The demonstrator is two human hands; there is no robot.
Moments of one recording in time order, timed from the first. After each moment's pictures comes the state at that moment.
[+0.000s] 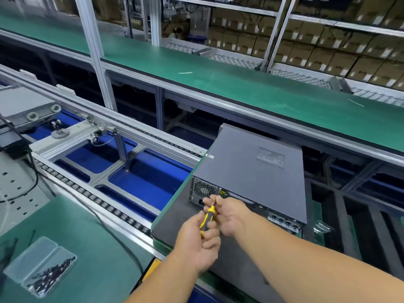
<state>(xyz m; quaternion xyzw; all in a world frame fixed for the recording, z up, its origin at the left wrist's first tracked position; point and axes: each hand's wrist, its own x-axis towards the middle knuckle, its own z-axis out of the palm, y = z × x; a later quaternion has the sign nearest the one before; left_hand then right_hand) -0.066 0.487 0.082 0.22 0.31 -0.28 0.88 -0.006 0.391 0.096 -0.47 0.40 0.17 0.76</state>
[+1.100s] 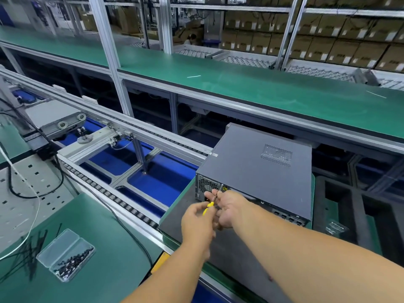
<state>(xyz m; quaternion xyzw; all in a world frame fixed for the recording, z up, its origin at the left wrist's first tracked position) -0.065 0.466 0.087 0.44 0.31 -0.09 0.84 0.001 0.385 0.097 -0.46 0.41 0.22 0.76</state>
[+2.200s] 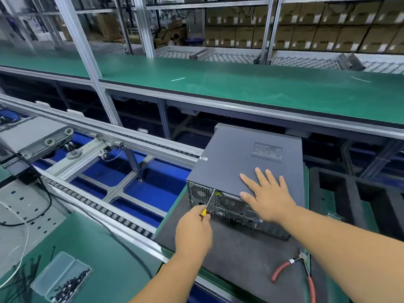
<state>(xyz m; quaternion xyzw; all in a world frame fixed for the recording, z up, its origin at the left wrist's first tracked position) -0.049 0.472 0.062 0.89 0.09 0.01 0.45 0.010 0.223 0.073 -1.00 -0.02 0.06 0.03</state>
